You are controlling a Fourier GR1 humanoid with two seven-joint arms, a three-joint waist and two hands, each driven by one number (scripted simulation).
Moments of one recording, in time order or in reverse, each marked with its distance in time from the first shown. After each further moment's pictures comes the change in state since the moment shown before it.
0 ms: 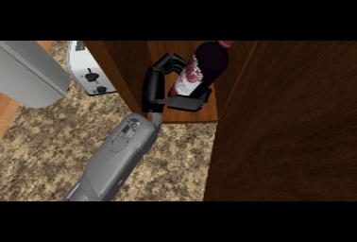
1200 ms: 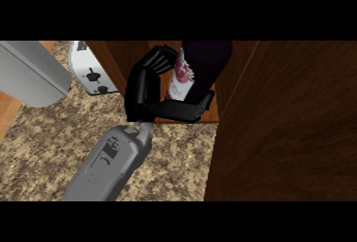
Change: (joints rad) left arm 0.120 0.000 0.011 -0.463 -0.067 -0.007 0.316; right arm -0.003 -0.018 0.000 -0.026 0.017 -0.028 0.016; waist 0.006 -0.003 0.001
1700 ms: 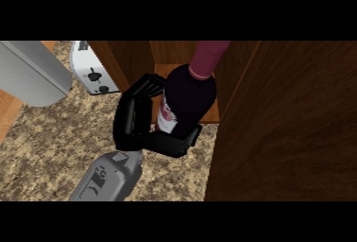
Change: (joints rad) left arm 0.214 0.000 -0.040 -0.157 -0.015 -0.107 -0.071; right arm 0.002 0.009 0.039 0.001 0.020 -0.016 -0.004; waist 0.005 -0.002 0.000
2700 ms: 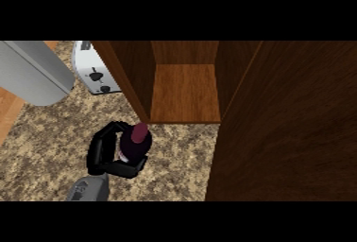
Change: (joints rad) left arm 0.254 0.007 0.368 0.482 -0.156 -0.496 -0.630; right arm -0.031 -0.023 0.017 -0.017 0.017 -0.022 0.024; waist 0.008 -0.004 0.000
